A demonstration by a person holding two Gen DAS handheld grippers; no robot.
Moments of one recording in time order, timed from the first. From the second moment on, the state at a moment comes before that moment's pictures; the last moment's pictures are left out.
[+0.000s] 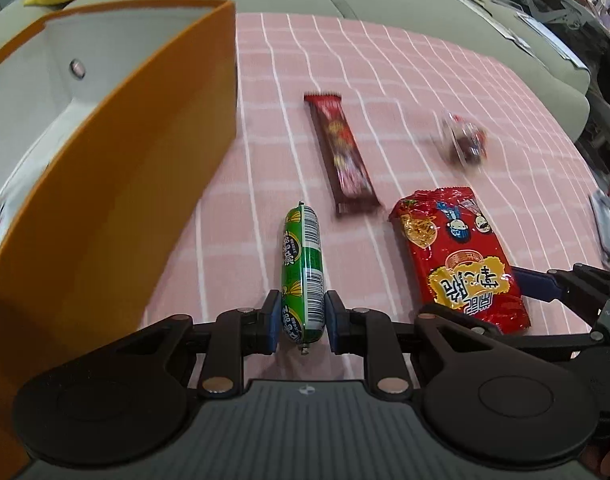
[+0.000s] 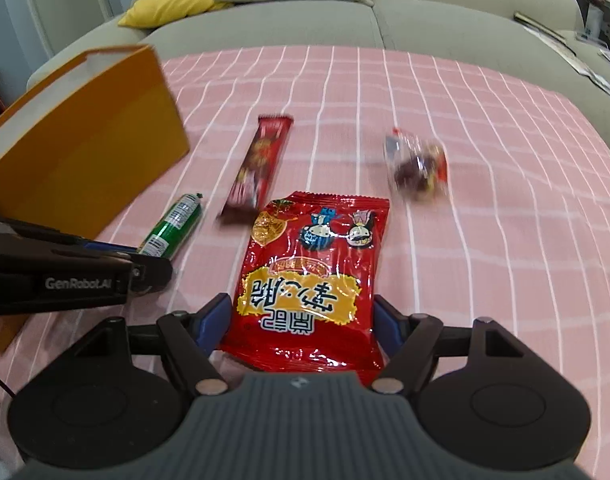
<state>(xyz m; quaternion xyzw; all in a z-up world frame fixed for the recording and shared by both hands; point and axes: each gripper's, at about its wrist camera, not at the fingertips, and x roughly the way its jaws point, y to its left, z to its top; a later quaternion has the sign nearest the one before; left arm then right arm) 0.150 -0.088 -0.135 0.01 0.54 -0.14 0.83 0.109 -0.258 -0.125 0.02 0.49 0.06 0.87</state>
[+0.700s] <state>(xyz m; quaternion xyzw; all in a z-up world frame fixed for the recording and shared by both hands) 0.129 -0.085 -0.133 0.01 0.52 -0.12 0.85 0.084 -0.235 -0.123 -0.07 0.45 0.06 0.89</state>
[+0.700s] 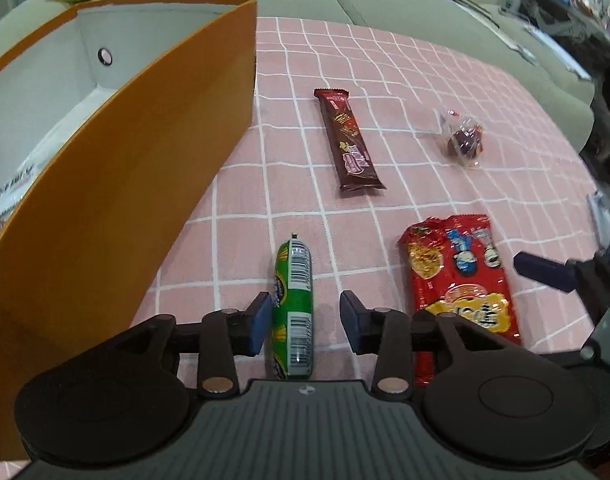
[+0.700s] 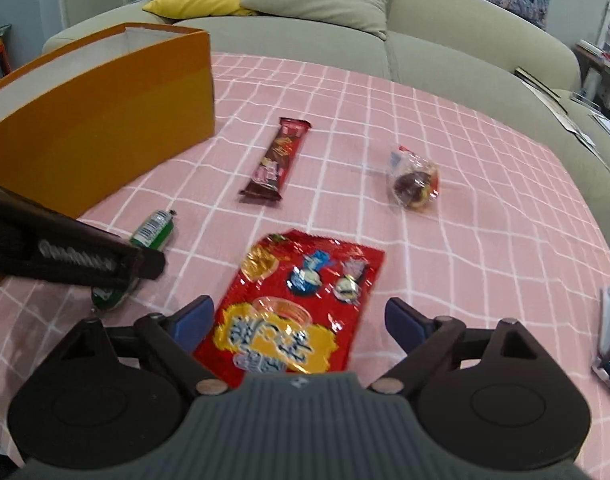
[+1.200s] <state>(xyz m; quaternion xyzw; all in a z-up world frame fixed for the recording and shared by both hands) 0.132 -0.087 -0.138 0.03 0.53 -0.10 0.84 0.095 -0.226 -0.137 -0.07 0.47 0.05 0.88</state>
